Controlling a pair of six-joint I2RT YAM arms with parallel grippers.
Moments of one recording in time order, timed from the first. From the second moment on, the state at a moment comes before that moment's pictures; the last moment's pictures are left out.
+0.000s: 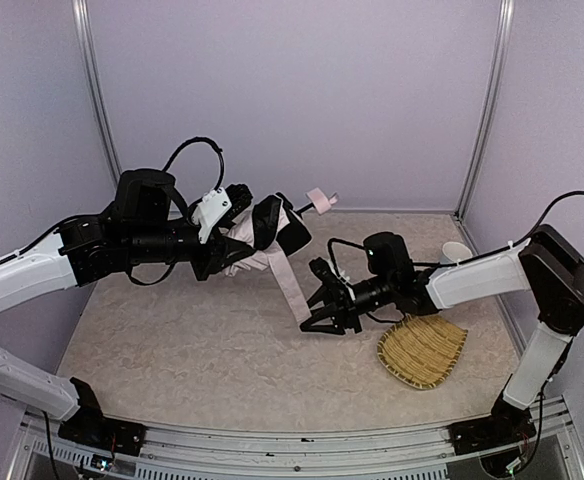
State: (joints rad) left arm -0.83 1.24 1.13 -0.30 0.12 0.36; right arm 0.75 1.74 0.89 0.37 -1.00 -0.23
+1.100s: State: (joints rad) left arm -0.79 1.58 1.07 -0.30 0.35 0.27; right arm 0.77 1.51 0.99 0.68 -1.14 0.09
